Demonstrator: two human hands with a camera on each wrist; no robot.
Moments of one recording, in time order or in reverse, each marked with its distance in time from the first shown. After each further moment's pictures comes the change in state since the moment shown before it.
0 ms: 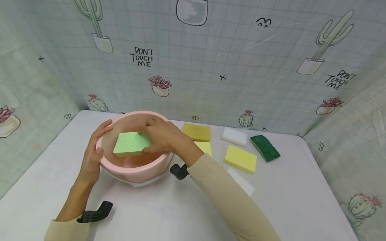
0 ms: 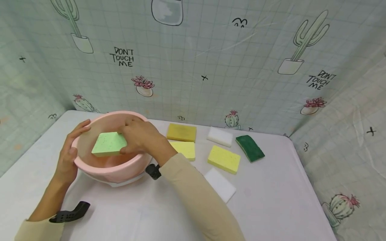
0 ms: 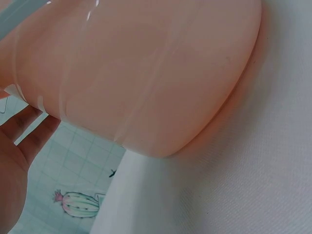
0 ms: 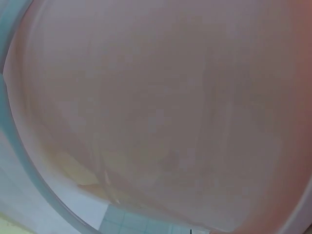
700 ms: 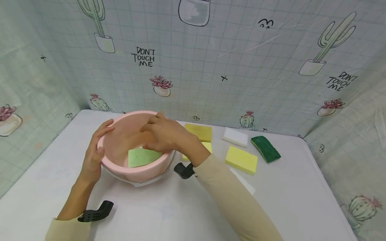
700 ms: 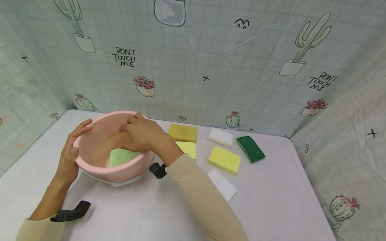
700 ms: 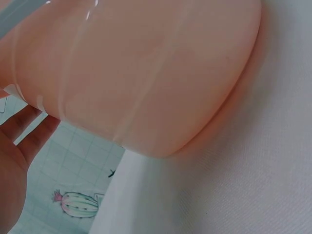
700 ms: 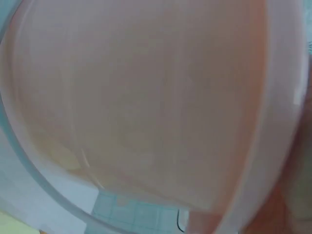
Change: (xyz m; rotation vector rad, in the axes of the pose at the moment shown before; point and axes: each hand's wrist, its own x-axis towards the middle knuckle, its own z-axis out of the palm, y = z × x) left_hand 0.001 -0.003 -0.002 0.014 0.012 -0.022; right_hand -0.009 0.005 -0.008 0.060 0.041 -0.032
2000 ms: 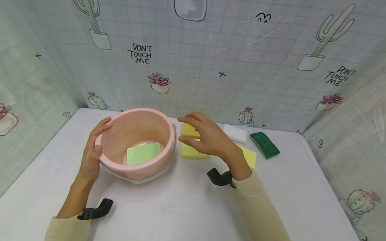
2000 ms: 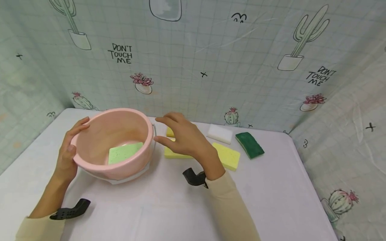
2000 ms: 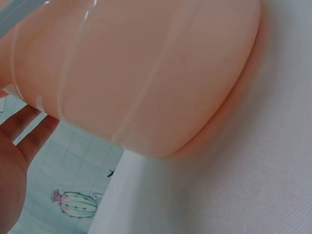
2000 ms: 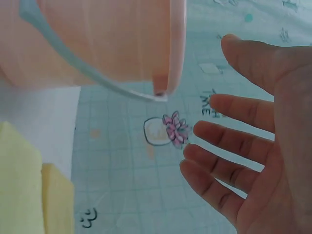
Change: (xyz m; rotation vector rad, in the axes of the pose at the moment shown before) left_hand 0.000 0.000 0.003 0.005 -0.001 0.050; right_hand -0.101 0.058 0.009 0.310 0.375 0.033
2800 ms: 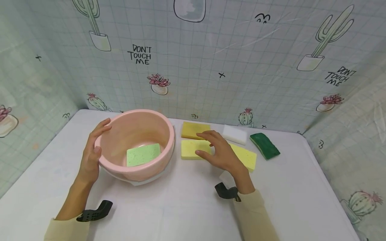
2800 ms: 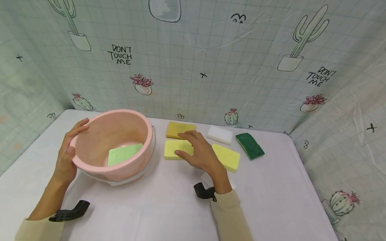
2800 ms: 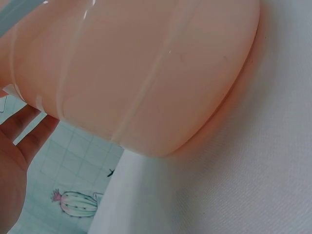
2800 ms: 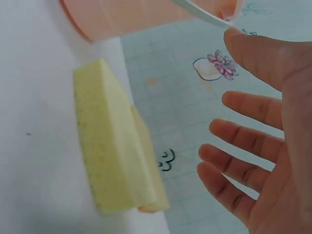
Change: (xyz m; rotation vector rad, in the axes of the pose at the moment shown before) left_hand -0.001 0.000 0.000 0.008 0.005 -0.006; right_hand -0.054 0.059 0.045 0.167 0.075 0.178
